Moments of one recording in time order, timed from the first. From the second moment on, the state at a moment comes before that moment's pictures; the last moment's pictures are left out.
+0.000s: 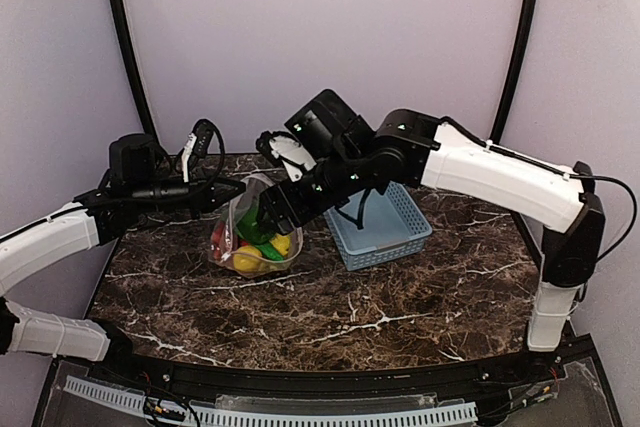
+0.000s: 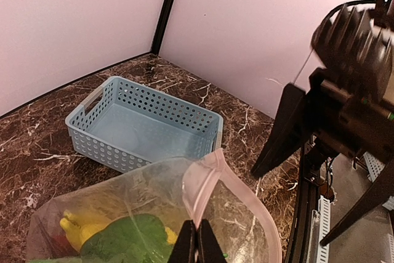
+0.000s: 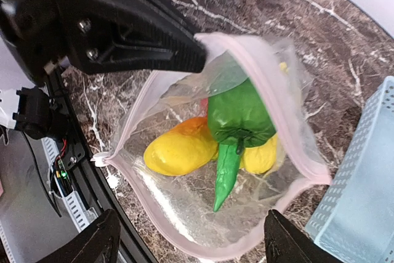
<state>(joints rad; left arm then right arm) -0.44 1.10 0.80 0.02 0.69 -0.14 1.17 1.93 2.00 -0.88 -0.01 0.30</state>
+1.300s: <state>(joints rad) -0.44 1.09 1.00 -0.22 0.60 -0.07 1.15 1.79 1.81 -0.64 0.02 0.51</state>
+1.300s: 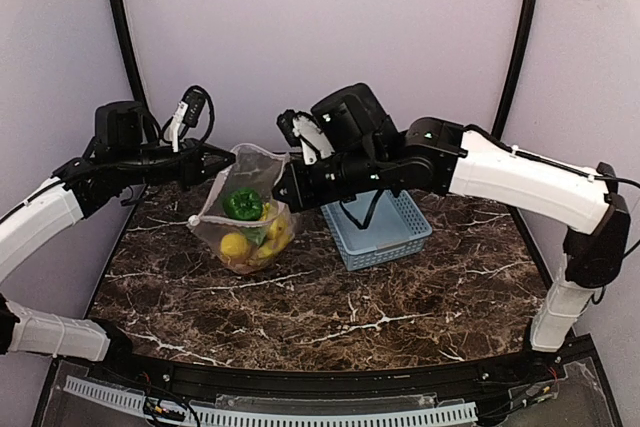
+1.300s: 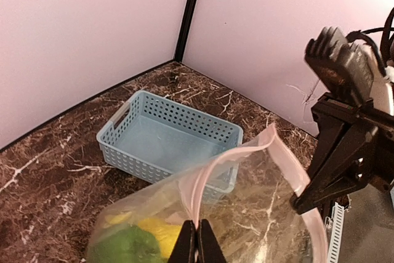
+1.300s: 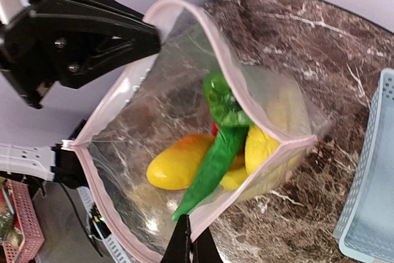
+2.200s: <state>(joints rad) -0.44 1.09 1.03 -0.45 0.64 -0.07 1.15 1.67 1.62 -0.44 0.23 0.65</state>
